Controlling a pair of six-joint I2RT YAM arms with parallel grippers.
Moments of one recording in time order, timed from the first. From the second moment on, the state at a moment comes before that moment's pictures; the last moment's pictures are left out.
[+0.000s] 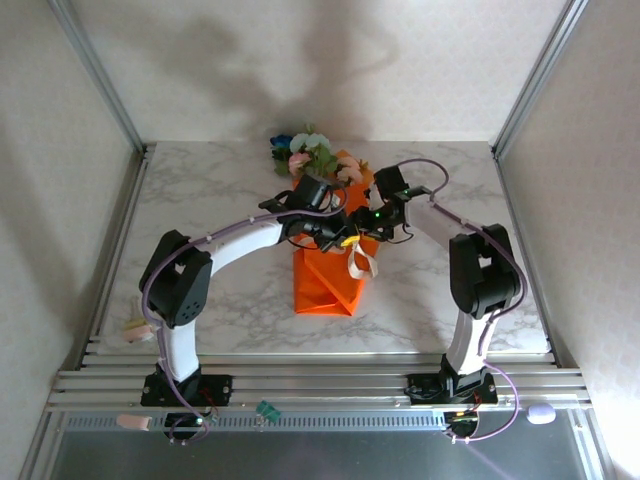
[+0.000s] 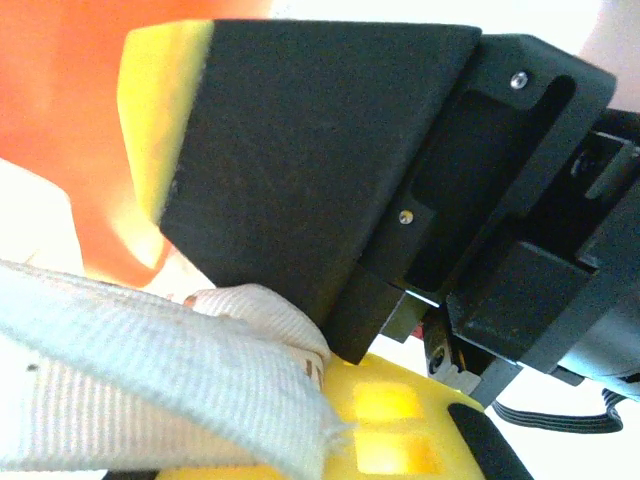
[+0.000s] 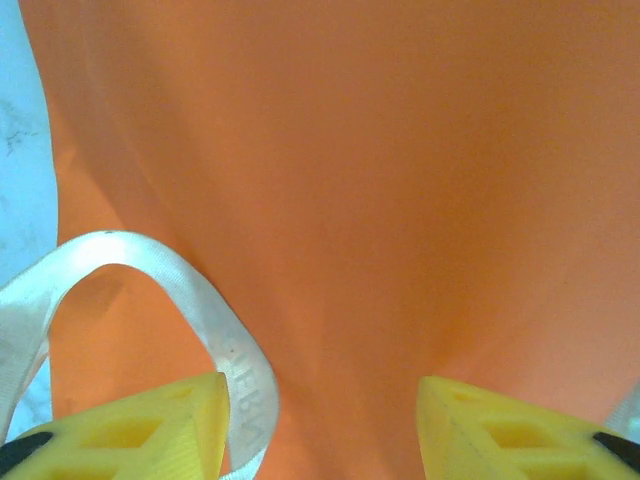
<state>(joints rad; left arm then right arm) -0.64 1.91 1.44 -0.33 0.56 -1.18 0.39 1.85 1.34 -0.62 -0.38 0.43</state>
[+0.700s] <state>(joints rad) -0.57 1.97 1.45 -0.36 0.43 -1.17 0.33 1.60 1.17 -0.52 -0.36 0.41</state>
